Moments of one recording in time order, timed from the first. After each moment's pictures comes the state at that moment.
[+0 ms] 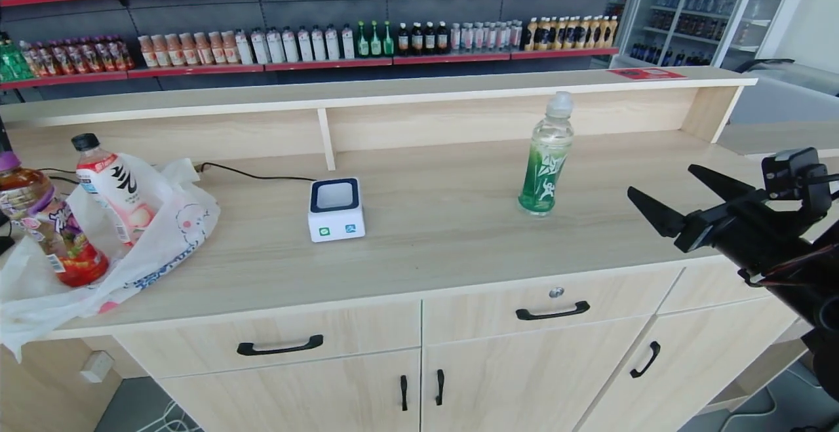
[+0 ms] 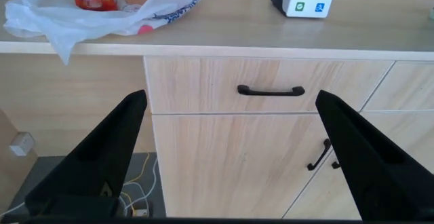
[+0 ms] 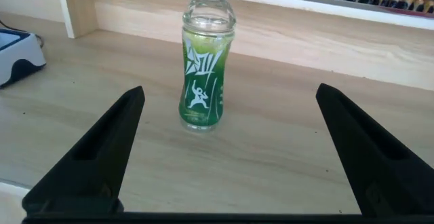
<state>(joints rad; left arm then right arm) 0.00 0.00 0.00 -0.01 0.00 -0.02 -0.03 1.78 -0.45 -1.57 0.35 -0.10</state>
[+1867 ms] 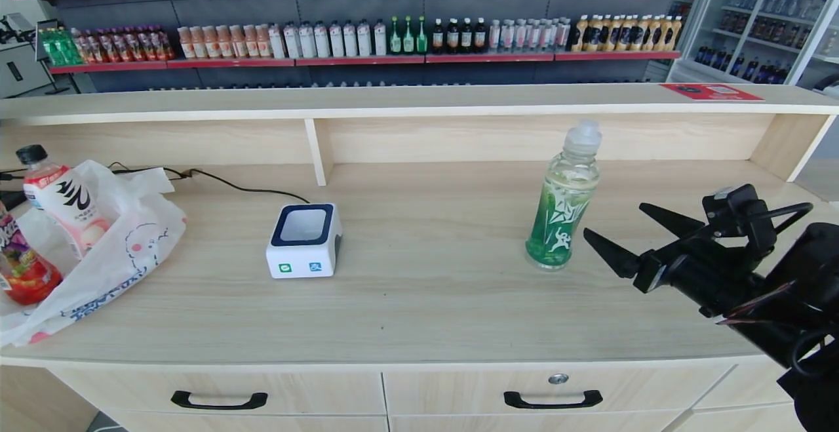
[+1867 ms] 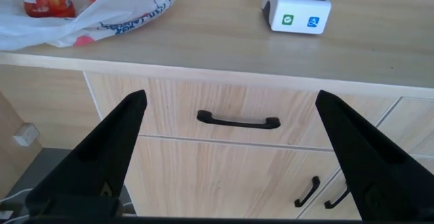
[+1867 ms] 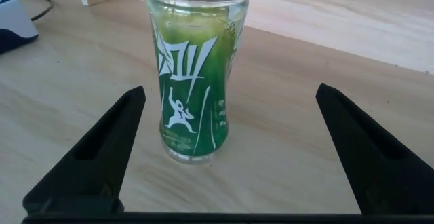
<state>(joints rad) 0.00 0.00 0.00 -0.01 0.00 -0.01 0.16 1.81 -0.33 -1.57 0.25 -0.13</state>
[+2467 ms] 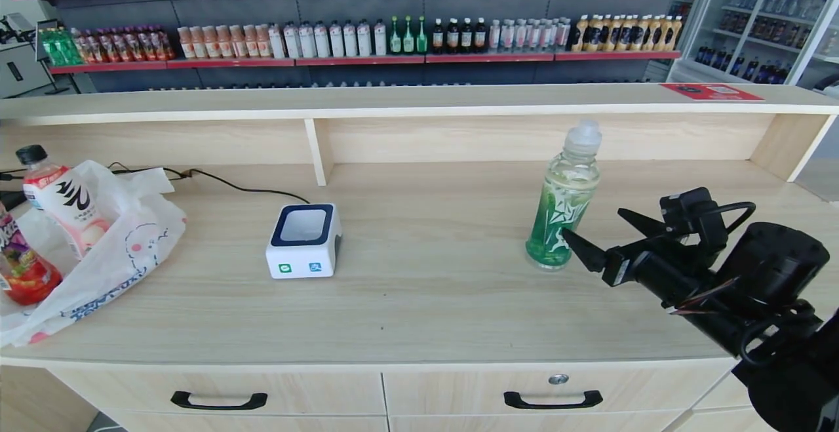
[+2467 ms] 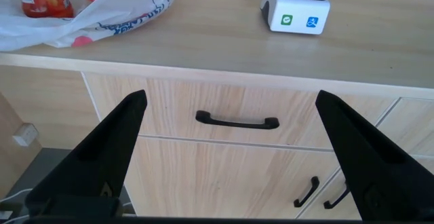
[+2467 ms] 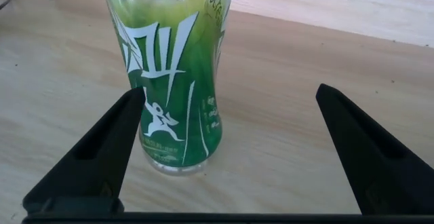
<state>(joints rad) 0.00 0.00 0.00 -0.01 0.00 -0.02 0.22 1.91 -0.40 -1.57 0.12 -0.10</state>
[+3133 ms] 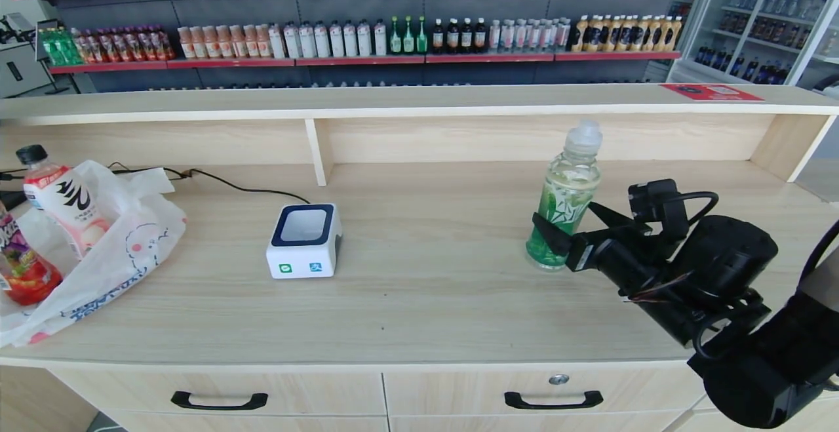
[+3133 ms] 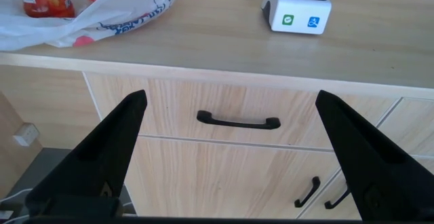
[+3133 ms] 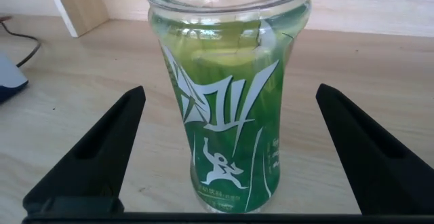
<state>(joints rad) 0.00 0.00 0.00 -0.01 0.00 -0.01 0.34 1.97 -0.51 -1.57 -0.02 0.02</state>
